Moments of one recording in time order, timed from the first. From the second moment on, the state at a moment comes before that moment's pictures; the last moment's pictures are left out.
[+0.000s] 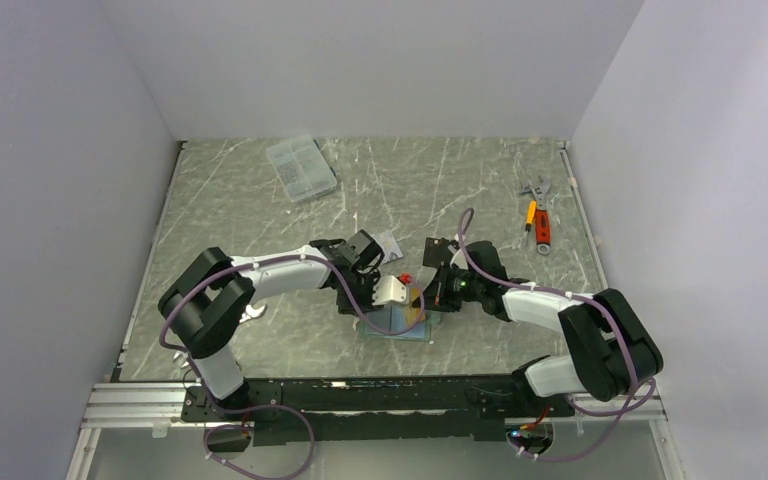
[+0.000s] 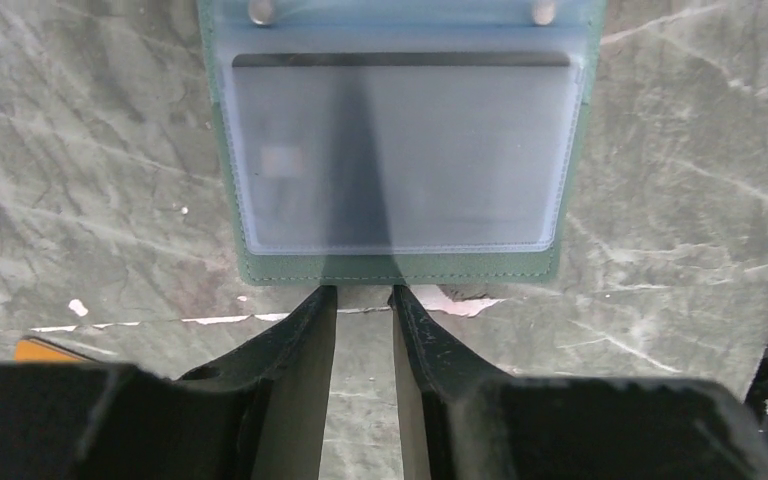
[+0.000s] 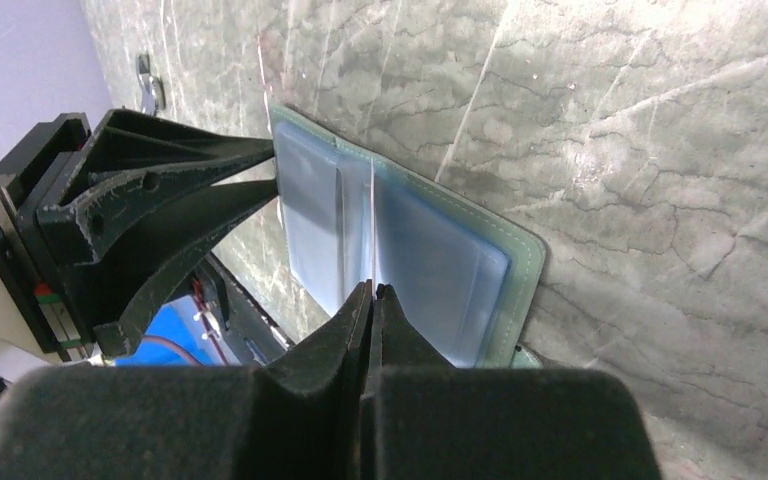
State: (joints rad) left arm -0.82 1.72 1.02 -0.56 0.29 0.77; right arm 0.42 1.37 0.42 0.16 -0.56 0.79
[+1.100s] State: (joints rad) left arm -0.88 1.67 0.96 -0.51 0.35 0.58; right arm 0.51 1.34 0.21 0.55 -0.37 0.92
